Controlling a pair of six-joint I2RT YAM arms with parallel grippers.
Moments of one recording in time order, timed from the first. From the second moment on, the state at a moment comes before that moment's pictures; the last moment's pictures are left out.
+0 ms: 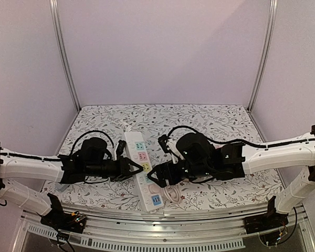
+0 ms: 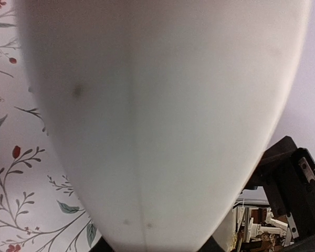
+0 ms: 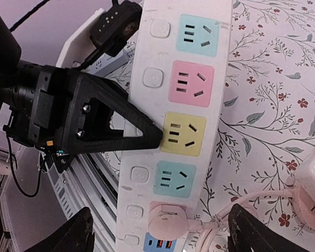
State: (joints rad) left arm -0.89 1.24 0.49 0.23 0.24 -1.06; right arm 1.22 1.54 1.06 -0.13 0.07 0.58
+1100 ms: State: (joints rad) left arm -0.84 1.15 0.49 0.11 0.29 -1.00; right arm 1.25 1.78 1.19 -0.23 -0.06 0.48
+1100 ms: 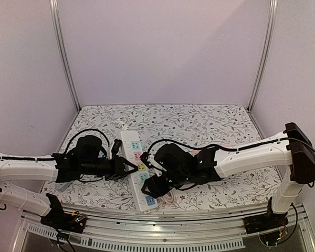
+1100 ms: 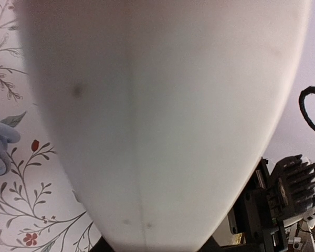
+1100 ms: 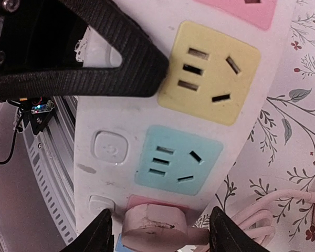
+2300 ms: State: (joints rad) left arm -0.80 1.25 0.56 0.07 0.40 -0.87; right arm 1.27 1.79 1.19 -0.24 -0.10 0.36
